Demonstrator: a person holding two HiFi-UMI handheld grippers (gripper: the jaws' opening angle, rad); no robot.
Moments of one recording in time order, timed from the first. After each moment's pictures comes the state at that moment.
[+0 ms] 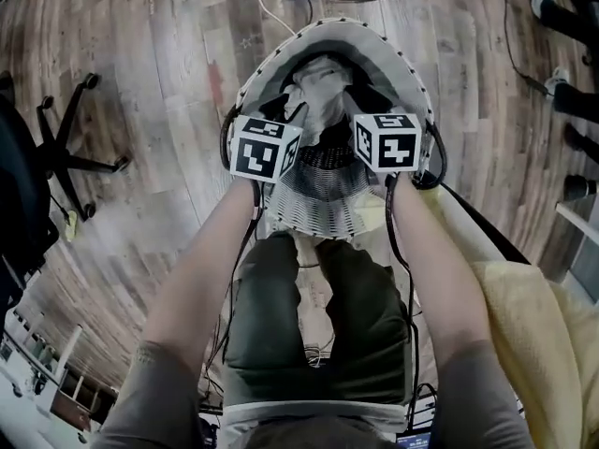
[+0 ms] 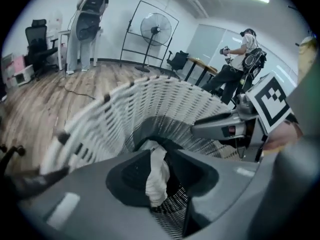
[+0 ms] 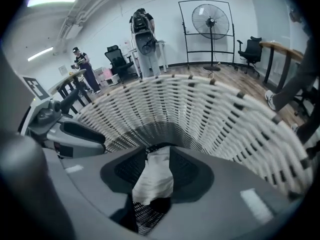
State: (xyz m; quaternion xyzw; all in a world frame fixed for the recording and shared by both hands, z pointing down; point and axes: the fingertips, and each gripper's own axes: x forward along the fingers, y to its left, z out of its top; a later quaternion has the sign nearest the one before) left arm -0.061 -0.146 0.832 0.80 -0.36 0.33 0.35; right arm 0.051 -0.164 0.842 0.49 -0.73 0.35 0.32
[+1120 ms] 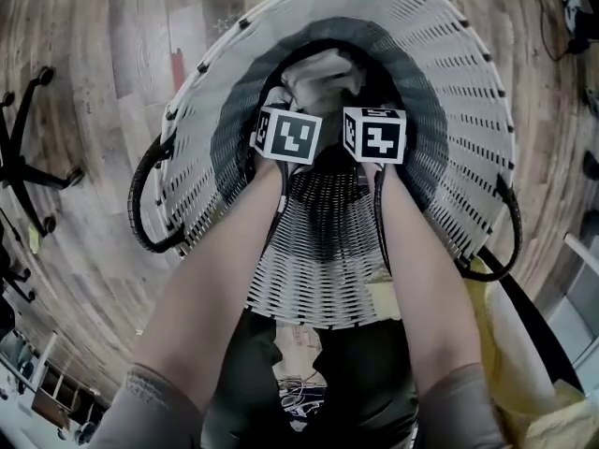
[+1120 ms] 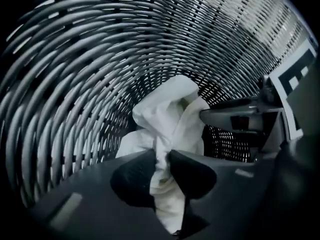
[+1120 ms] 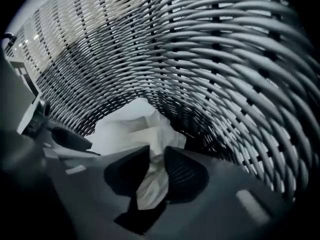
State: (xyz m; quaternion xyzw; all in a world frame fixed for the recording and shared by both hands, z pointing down) left arm -0.041 -0.135 1.091 0.69 -0.39 0.44 0.42; right arm 0.071 -0.172 1.085 0.49 -0.69 0.37 0.38
